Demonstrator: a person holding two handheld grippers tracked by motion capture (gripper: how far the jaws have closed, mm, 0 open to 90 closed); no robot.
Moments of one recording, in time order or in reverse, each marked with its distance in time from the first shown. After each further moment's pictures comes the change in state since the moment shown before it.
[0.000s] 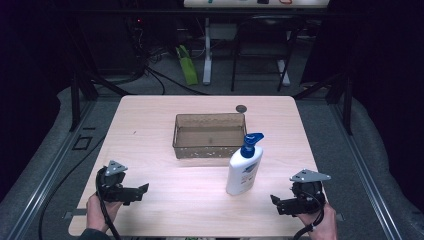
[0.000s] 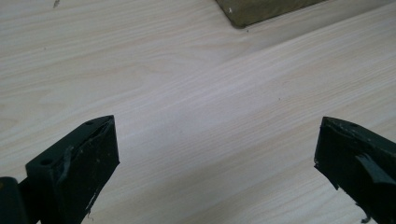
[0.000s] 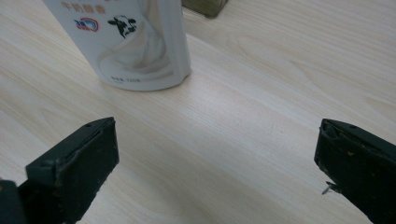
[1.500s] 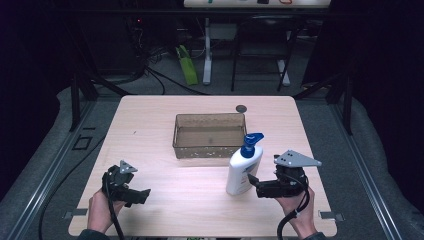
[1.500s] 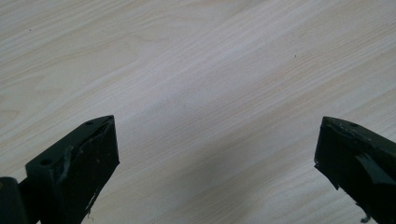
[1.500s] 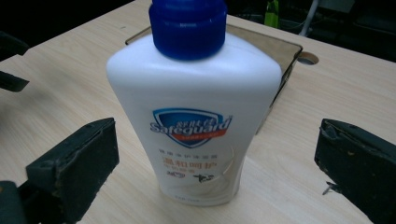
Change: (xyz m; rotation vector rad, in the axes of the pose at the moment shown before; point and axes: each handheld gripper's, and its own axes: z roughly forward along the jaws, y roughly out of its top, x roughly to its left) left arm -0.010 0.008 0.012 0.168 0.045 0.131; right arm 0.040 0.068 -0.014 -0.280 0.095 -0.032
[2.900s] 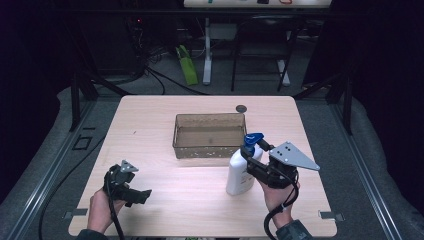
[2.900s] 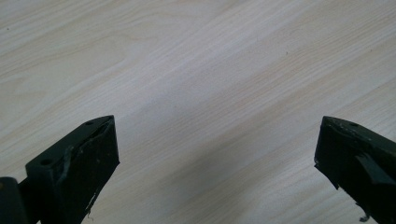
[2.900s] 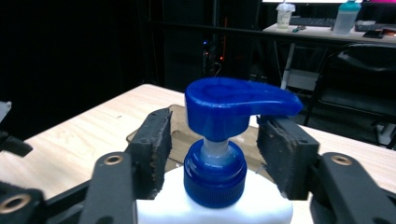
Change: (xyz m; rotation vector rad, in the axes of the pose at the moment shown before) left arm 0.002 0.001 0.004 0.015 -0.043 0.013; right arm 0.027 0.031 0.004 -0.340 -0.087 0.022
